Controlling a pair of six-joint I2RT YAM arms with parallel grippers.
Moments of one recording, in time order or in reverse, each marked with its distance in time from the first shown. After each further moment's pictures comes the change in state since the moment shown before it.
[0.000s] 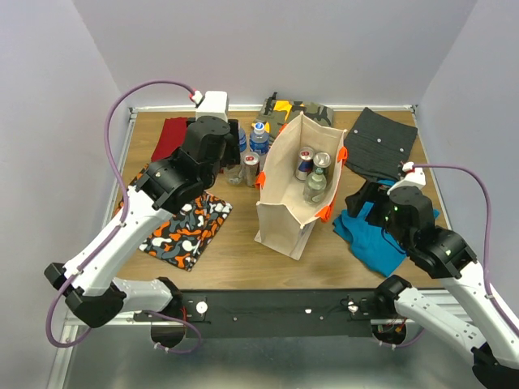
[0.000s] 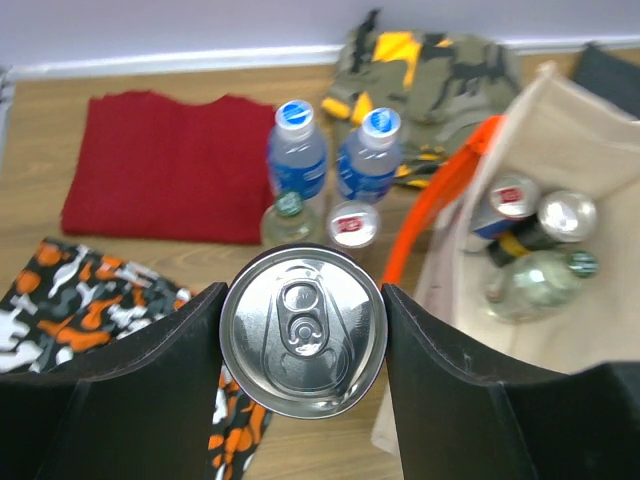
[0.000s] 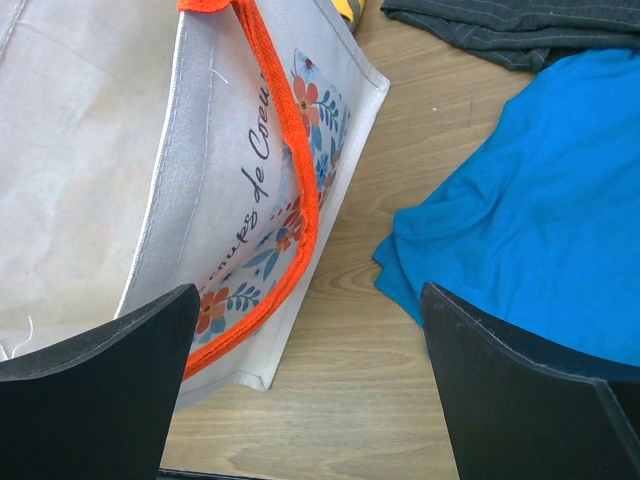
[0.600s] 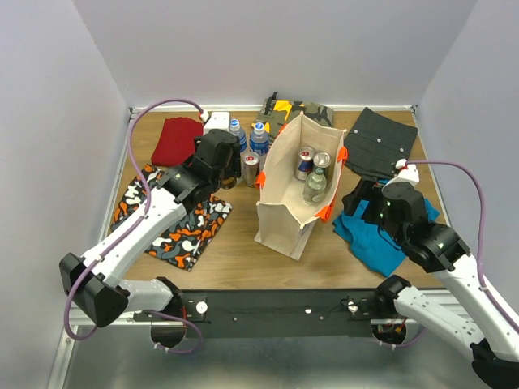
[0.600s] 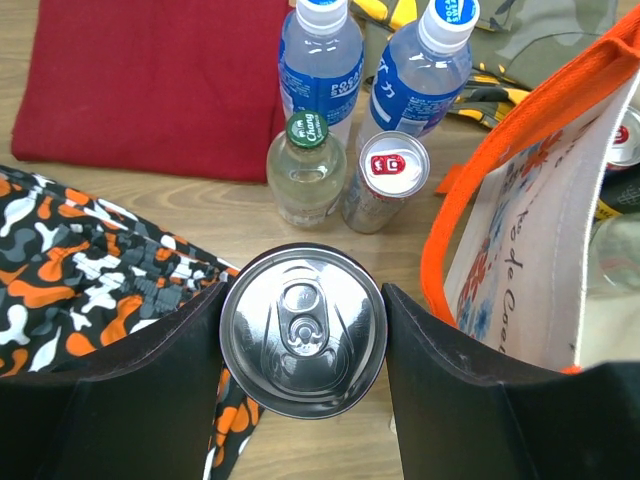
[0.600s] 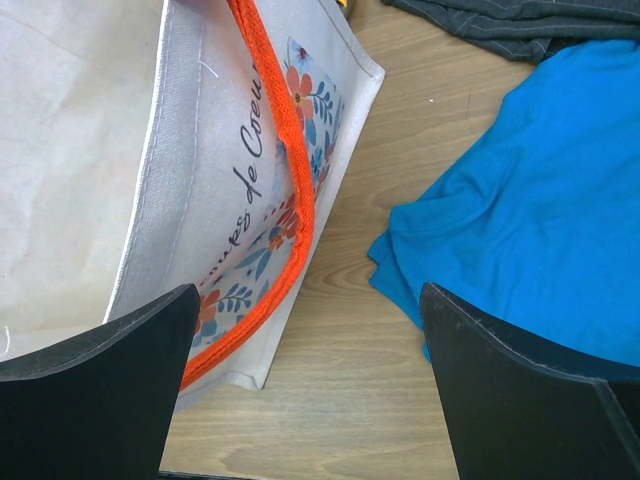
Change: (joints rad) left arm 0.134 0.000 -0.296 0.115 0.098 -0.067; right arm 0.000 0.050 0.000 0.009 0.000 -0.004
